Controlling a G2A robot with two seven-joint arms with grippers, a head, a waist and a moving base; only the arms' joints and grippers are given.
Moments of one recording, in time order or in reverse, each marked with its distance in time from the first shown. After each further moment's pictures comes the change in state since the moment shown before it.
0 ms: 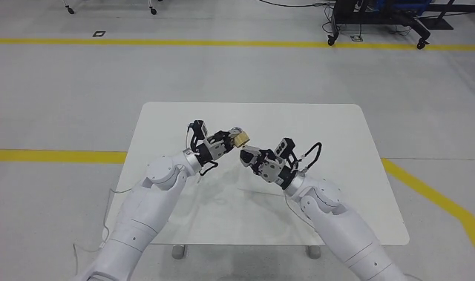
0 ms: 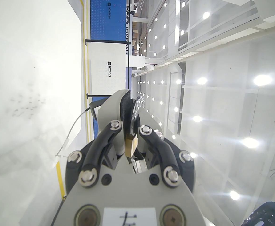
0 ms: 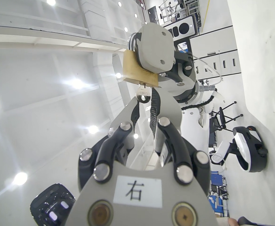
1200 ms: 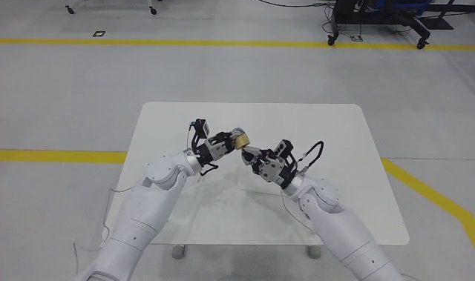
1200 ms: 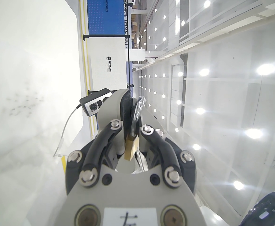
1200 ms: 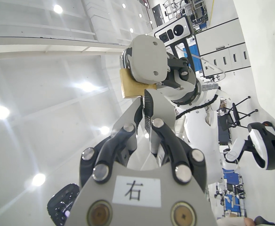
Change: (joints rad) left arm -0.003 -0.003 0.003 -0.006 0.048 -0.044 -0.048; right arm 0.006 -0.028 0.012 0.047 0.097 0.028 0.055
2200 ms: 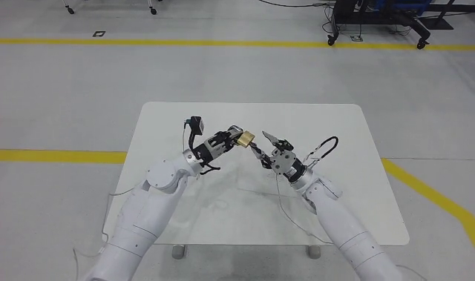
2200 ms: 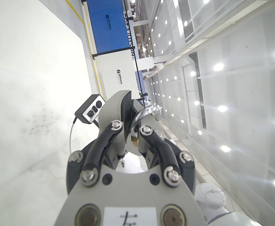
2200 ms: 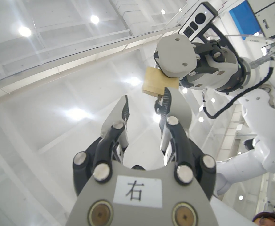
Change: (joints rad) left arm 0.044 0.007 -0.022 -0.068 0.143 -0.081 0.131; right arm 0.065 -0.031 0.051 0.188 0.272 0.103 0.206
